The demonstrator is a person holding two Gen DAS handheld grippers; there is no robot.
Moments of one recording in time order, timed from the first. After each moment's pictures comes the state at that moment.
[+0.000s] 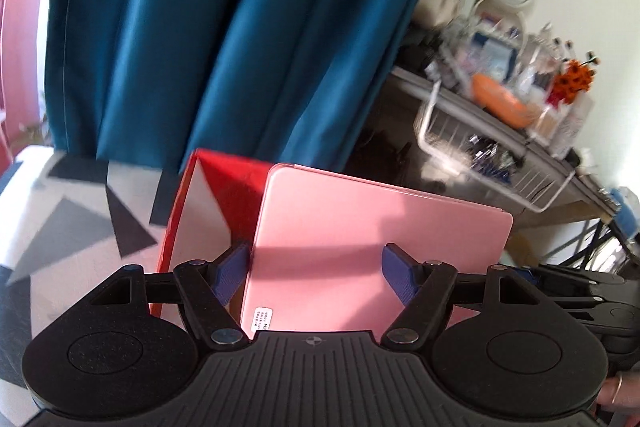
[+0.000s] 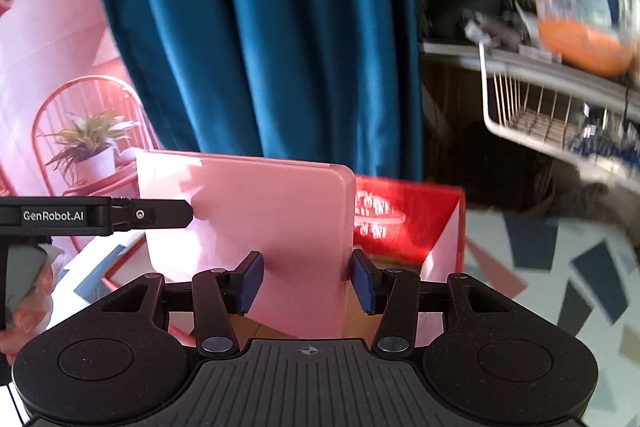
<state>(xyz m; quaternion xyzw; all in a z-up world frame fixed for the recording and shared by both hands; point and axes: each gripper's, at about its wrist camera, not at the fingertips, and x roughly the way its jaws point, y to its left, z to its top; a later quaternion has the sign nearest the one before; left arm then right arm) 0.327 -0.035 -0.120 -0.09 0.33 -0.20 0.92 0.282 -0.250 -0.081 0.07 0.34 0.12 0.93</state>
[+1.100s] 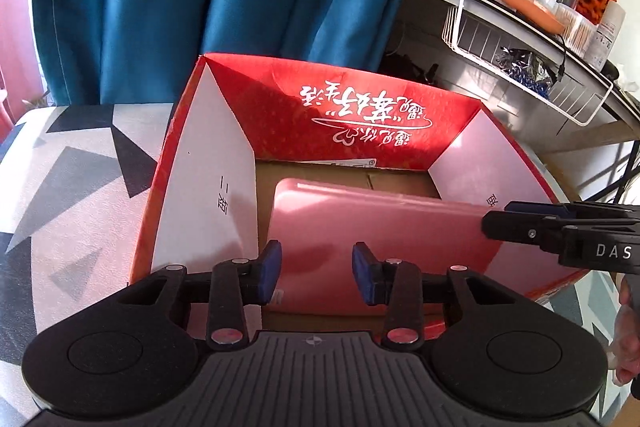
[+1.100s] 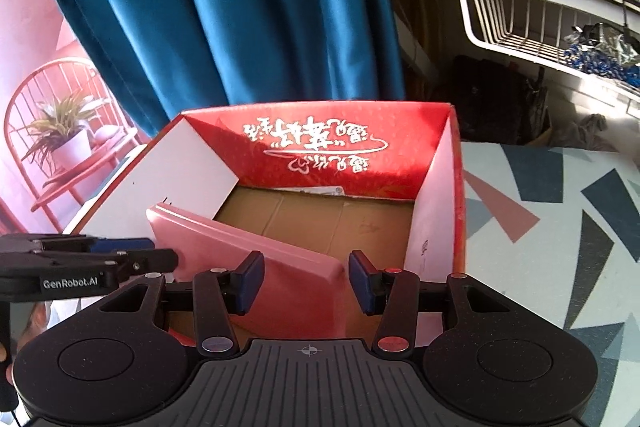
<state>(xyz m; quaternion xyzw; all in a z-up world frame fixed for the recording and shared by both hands) 0.336 -0.038 -0.176 -0.02 0.39 -0.19 0.90 0.293 -0.258 -0.132 0.11 0.39 0.09 0.91</state>
